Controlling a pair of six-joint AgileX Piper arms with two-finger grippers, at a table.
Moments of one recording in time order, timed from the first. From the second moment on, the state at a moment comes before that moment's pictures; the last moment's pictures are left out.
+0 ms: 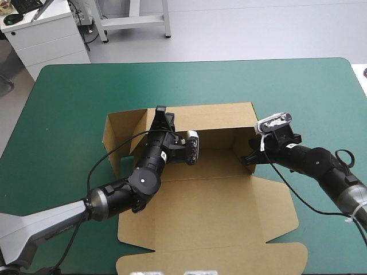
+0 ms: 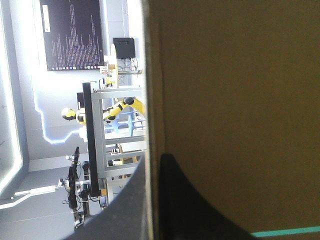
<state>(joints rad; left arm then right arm) -0.94 1.50 -0.94 1.72 0.67 -0.50 0.23 1.27 -0.77 0.85 0.33 -0.94</state>
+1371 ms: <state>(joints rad) -1.23 1.50 -0.95 1.46 1.02 -0.30 0.23 1.51 -0.97 0.87 0.10 -0.90</state>
